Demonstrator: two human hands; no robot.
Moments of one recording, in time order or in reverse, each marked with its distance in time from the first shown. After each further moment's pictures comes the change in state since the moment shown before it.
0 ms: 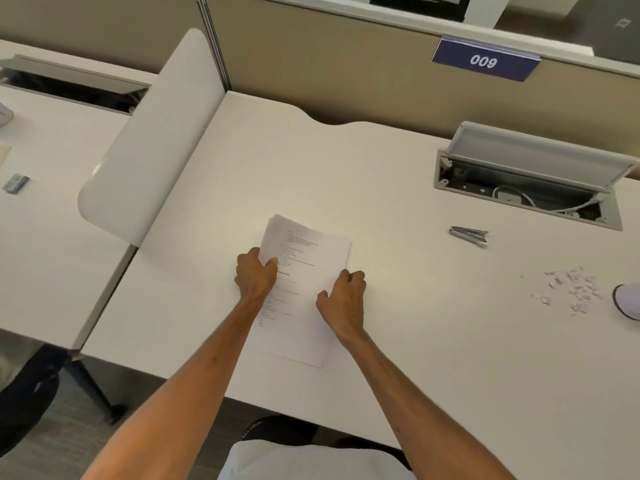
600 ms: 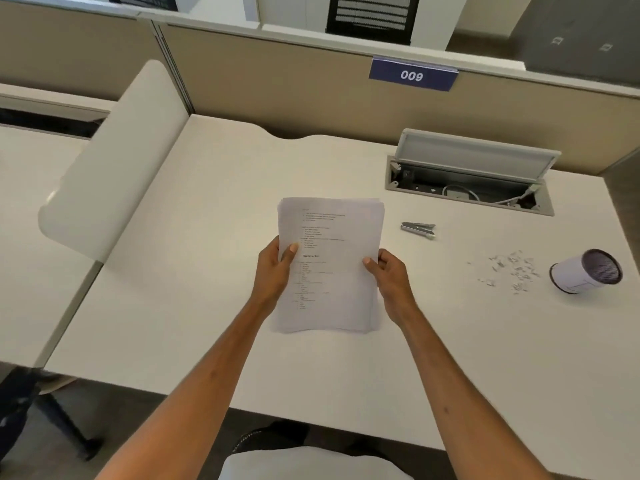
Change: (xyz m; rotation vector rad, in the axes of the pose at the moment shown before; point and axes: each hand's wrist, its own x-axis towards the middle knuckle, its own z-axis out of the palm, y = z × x) left_hand -0.114 0.094 0.038 -0.567 -0.346 0.346; right_hand 0.024 0.113 -0.154 0.925 -0.018 0.029
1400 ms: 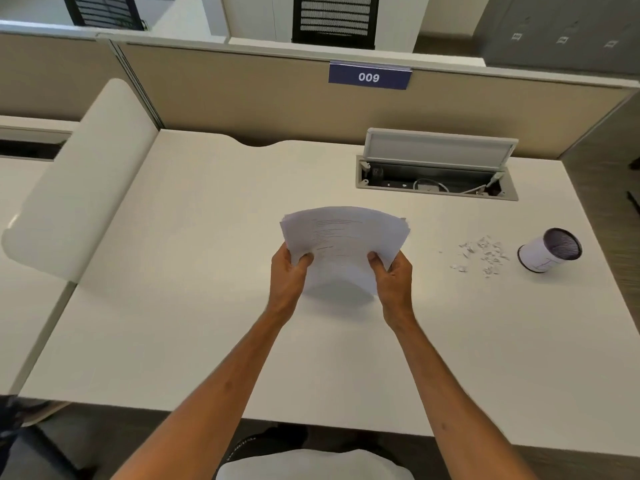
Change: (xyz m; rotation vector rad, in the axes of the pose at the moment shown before) left_hand -0.020 0.006 0.083 0.025 0.031 0.066; right_hand -0.041 -0.014 -0.040 0.050 0.258 -0.283
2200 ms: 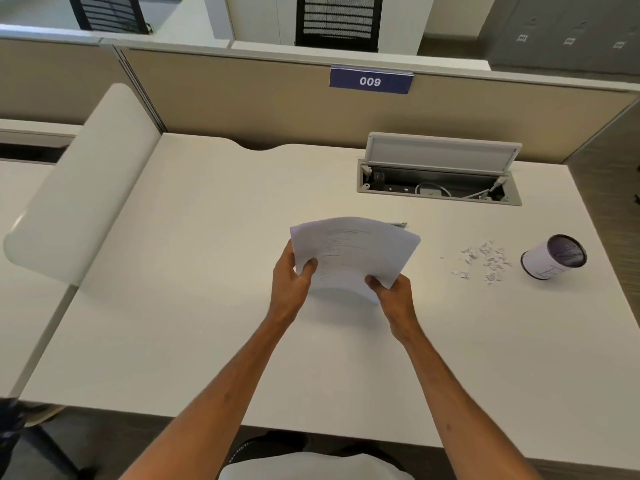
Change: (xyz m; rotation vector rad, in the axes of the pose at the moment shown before) left_hand -0.002 0.002 0.006 0.076 -0.044 0.102; right_hand 0.007 0.027 -0.022 -0.032 -0.119 0.198
